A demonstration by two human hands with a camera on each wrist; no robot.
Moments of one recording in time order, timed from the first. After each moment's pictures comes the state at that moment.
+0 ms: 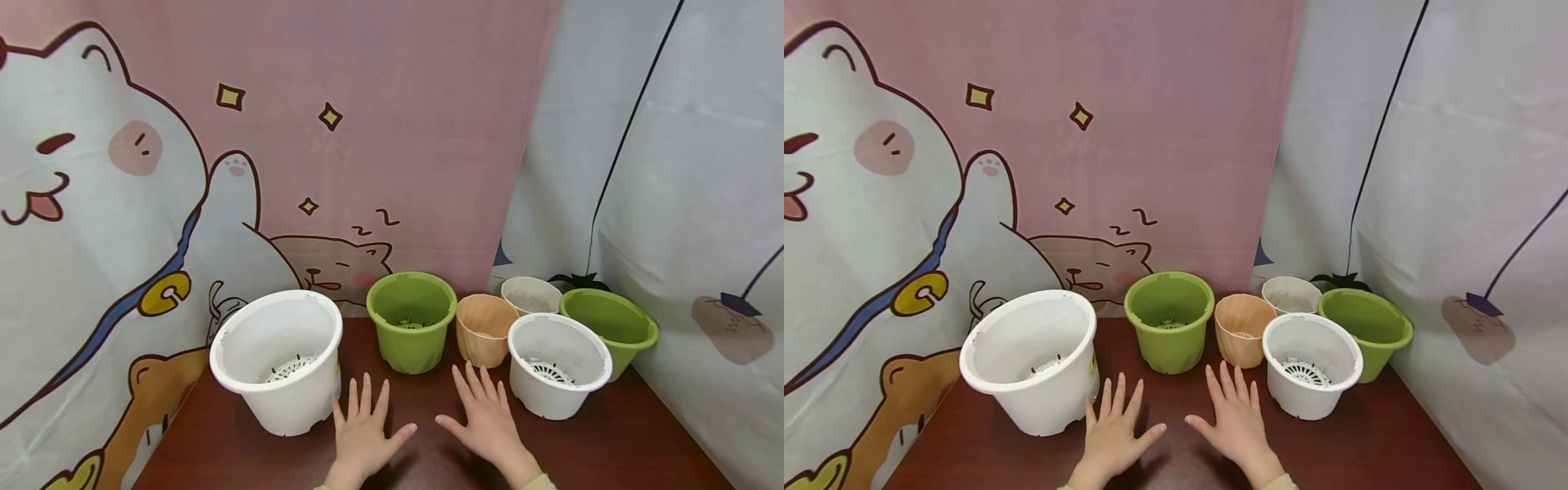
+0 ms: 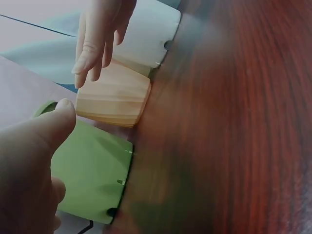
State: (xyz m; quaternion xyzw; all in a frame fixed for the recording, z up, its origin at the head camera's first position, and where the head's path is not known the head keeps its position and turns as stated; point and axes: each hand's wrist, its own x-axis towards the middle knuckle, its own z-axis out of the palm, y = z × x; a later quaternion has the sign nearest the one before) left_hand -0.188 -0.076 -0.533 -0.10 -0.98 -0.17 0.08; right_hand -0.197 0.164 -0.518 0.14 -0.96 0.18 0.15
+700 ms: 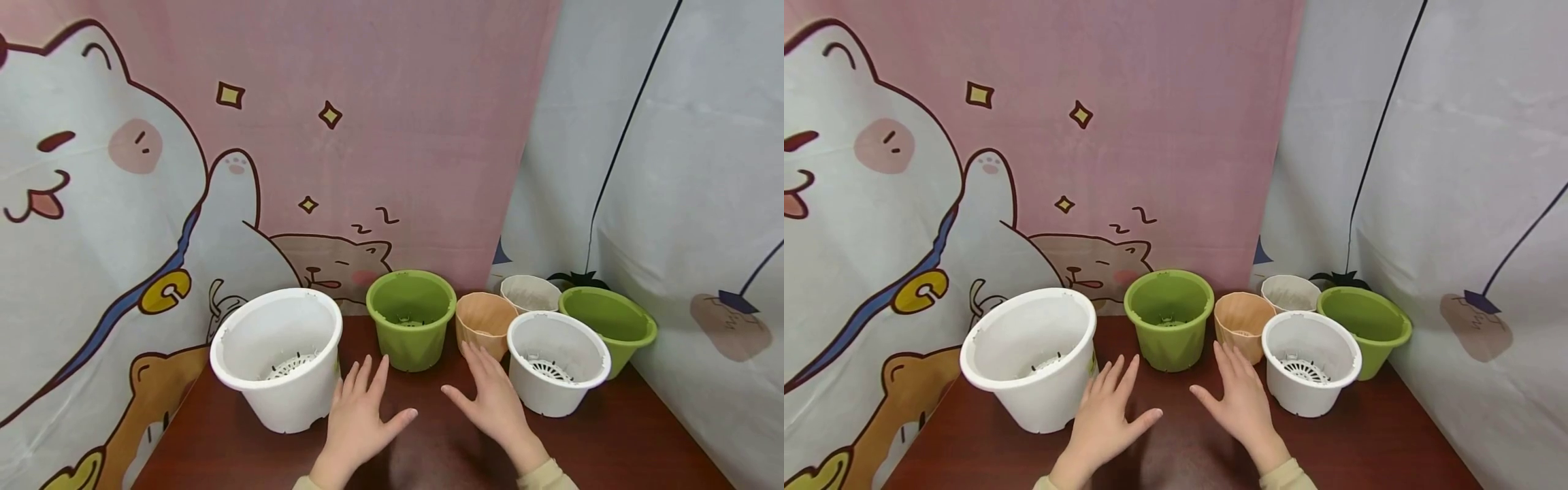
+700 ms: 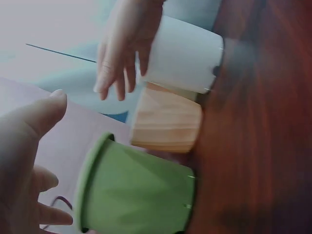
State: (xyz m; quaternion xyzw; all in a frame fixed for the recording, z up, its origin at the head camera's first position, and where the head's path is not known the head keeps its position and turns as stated) left_hand -0.179 -0.083 -0.476 -0.17 -0.94 -0.18 0.24; right_hand -0.208 0.173 -0.484 0.16 -0.91 0.26 0.27
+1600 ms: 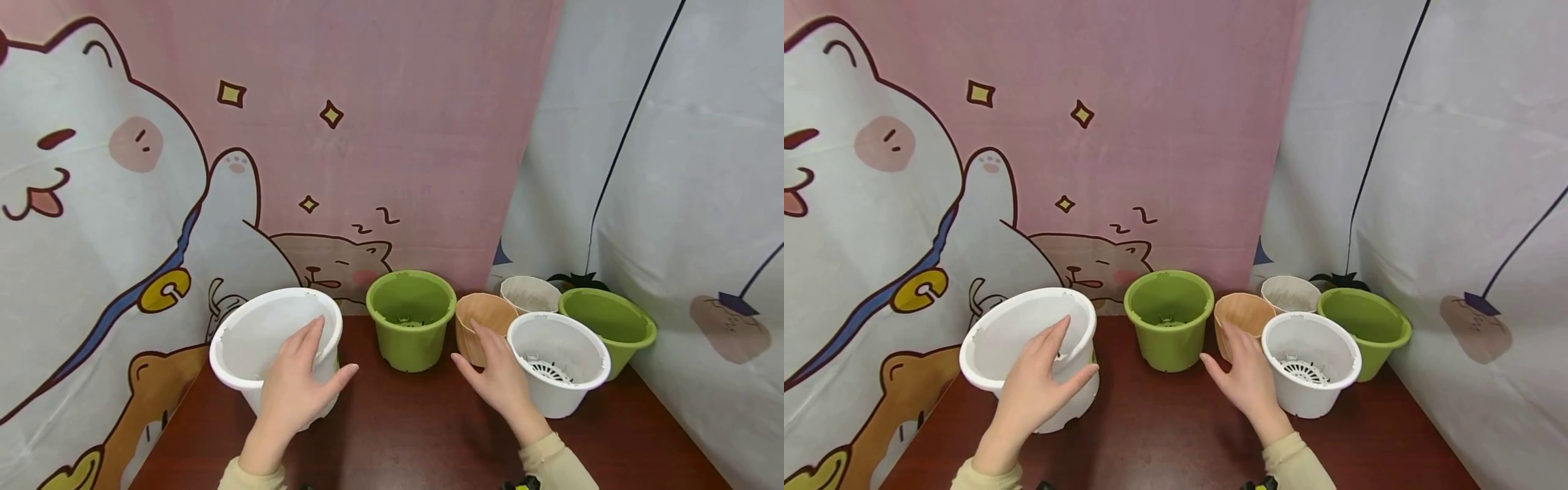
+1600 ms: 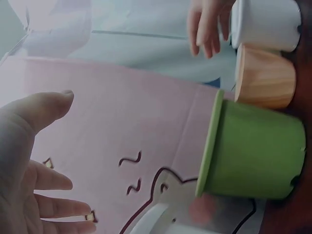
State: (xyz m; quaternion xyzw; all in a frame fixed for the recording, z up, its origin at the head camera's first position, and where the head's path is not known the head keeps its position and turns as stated) left_hand -0.178 -0.155 -0.381 -0.16 -0.90 -0.26 0.31; right_hand -0.231 0.181 -0.452 0.16 -0.88 0.30 0.32
